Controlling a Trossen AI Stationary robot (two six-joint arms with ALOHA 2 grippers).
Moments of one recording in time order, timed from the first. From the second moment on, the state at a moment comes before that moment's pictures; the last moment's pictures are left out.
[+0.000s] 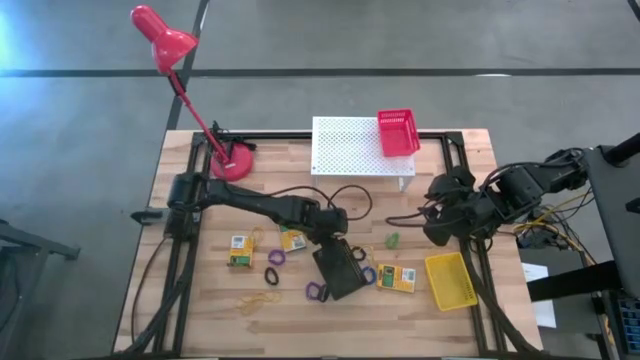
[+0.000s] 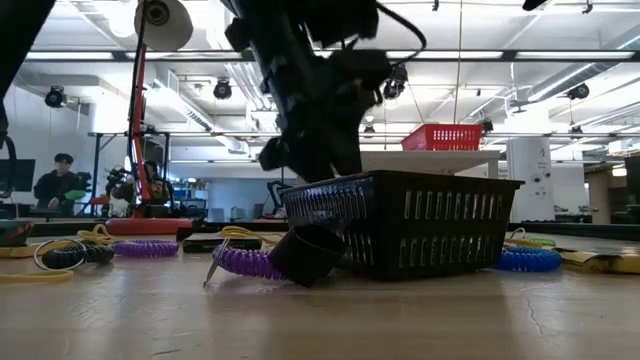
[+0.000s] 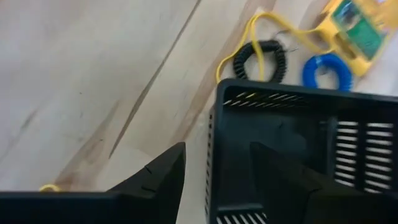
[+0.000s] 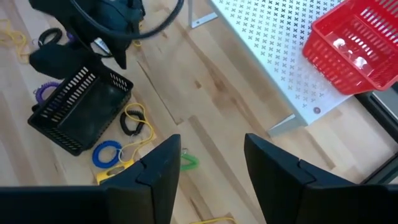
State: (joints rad) left arm -0.07 2.01 1.45 -0.57 0.05 -0.63; right arm 0.47 1.14 1.45 -1.48 0.55 0.94
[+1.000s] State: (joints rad) left arm -0.07 1.90 1.45 -0.57 0.17 -0.93; right arm 0.49 1.13 1.45 -1.48 0.55 0.94
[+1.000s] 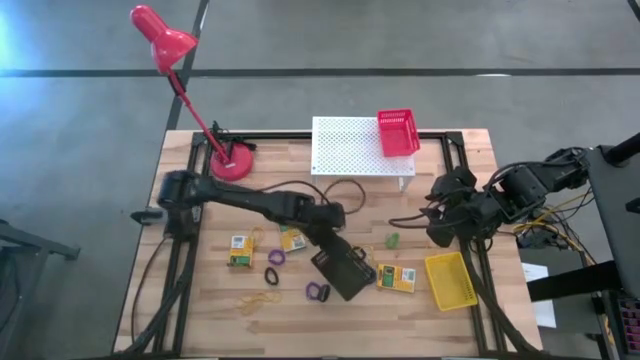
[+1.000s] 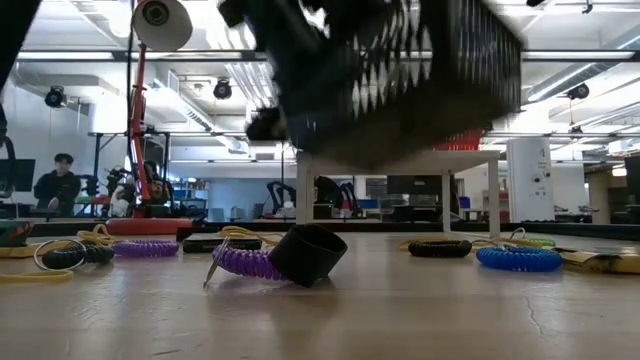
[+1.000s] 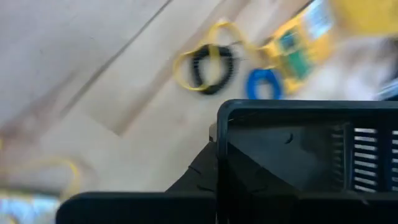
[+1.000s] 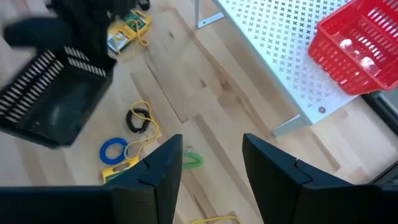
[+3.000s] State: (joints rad) left arm 0.56 1.75 1.45 -0.43 -0.10 -1.07; right arm 0.54 1.11 1.45 -1.43 0.74 1.12
